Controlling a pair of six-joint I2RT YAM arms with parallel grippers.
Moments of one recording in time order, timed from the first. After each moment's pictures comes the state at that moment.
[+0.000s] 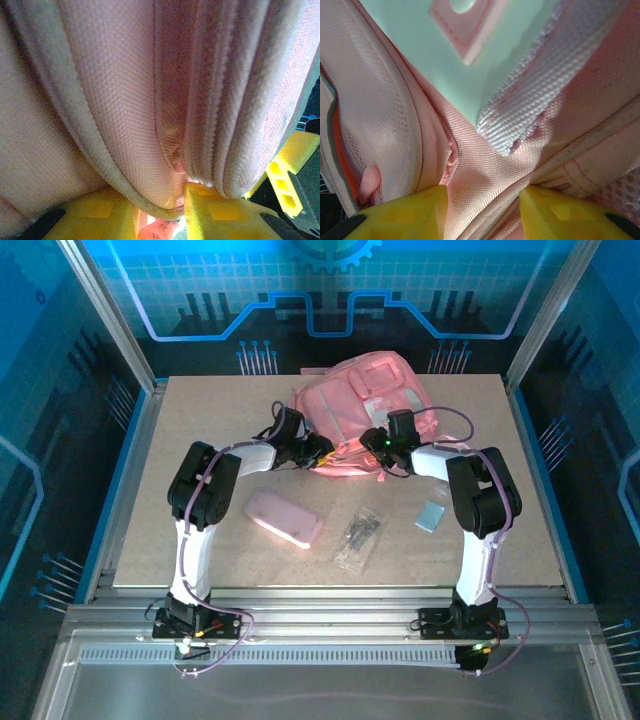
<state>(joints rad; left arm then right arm) -0.37 2.16 1.37 0.03 0.54 -1.04 0.29 2.00 1.17 0.09 -0.21 1.01</state>
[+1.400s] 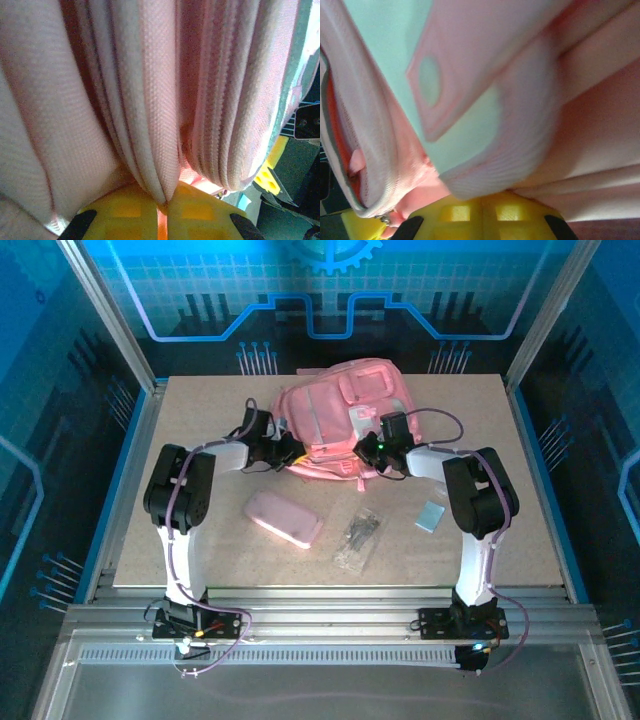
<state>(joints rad) -0.19 2.04 1.25 -0.06 0.64 -0.80 0.32 2.00 1.17 0.05 -0.31 0.99</state>
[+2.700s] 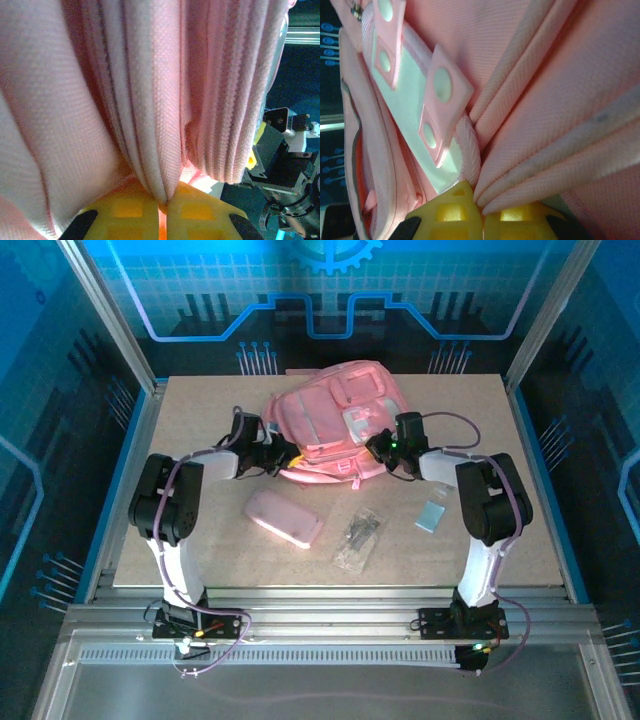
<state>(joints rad) -0.16 1.92 1.09 0.06 0.71 -0.97 0.25 1.91 1.07 0.14 -0.33 1.07</state>
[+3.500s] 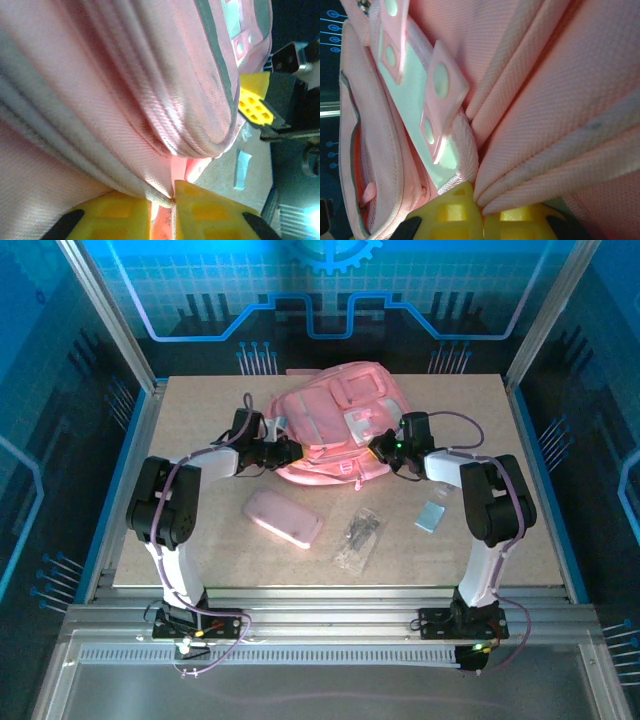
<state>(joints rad) -0.20 1.88 1.13 -0.04 0.72 -0.54 0.22 1.90 1.06 0.13 -0.39 1.03</state>
